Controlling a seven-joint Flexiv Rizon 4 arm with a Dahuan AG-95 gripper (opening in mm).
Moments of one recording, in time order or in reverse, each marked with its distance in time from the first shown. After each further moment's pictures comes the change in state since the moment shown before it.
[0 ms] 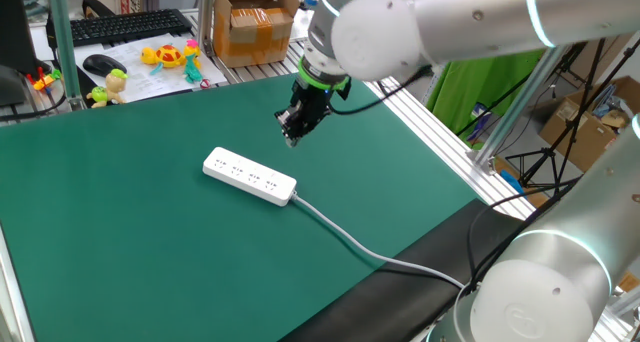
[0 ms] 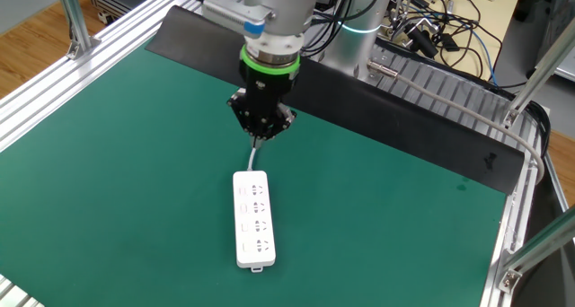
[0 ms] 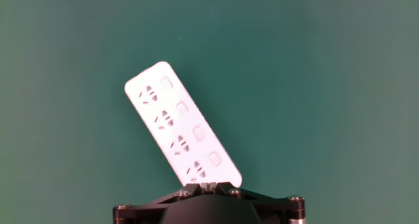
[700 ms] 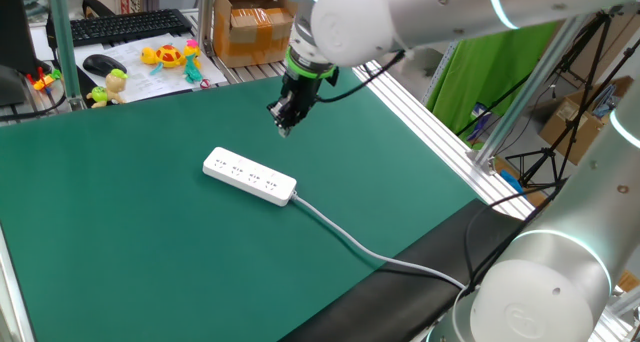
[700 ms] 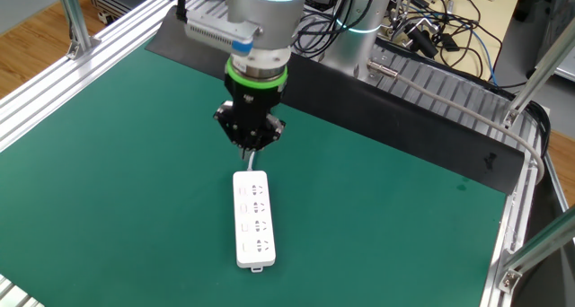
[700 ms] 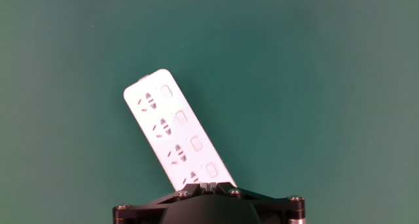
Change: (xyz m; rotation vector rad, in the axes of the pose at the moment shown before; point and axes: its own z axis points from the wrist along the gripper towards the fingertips) arm -0.032 -0.010 0.010 0.027 0.018 -0.130
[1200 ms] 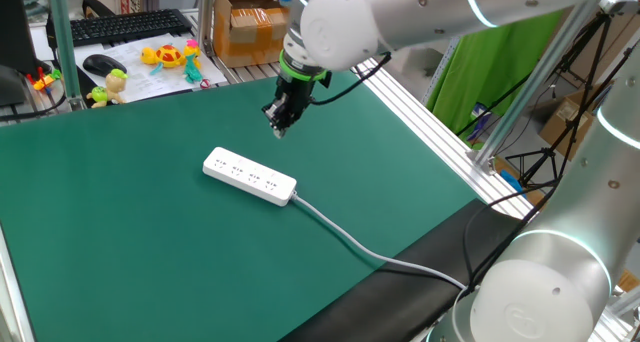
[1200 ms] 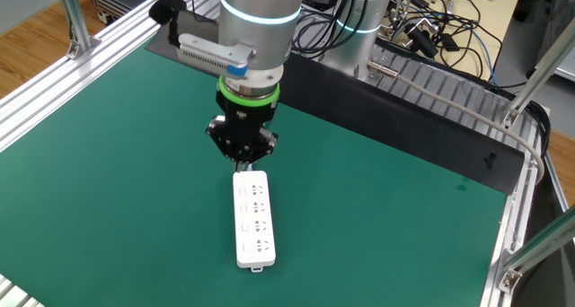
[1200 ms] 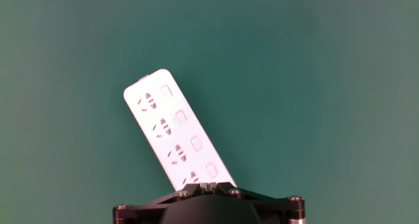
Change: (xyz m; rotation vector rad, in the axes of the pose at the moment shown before) arm -0.005 -0.002 0.017 0.002 -0.005 0.001
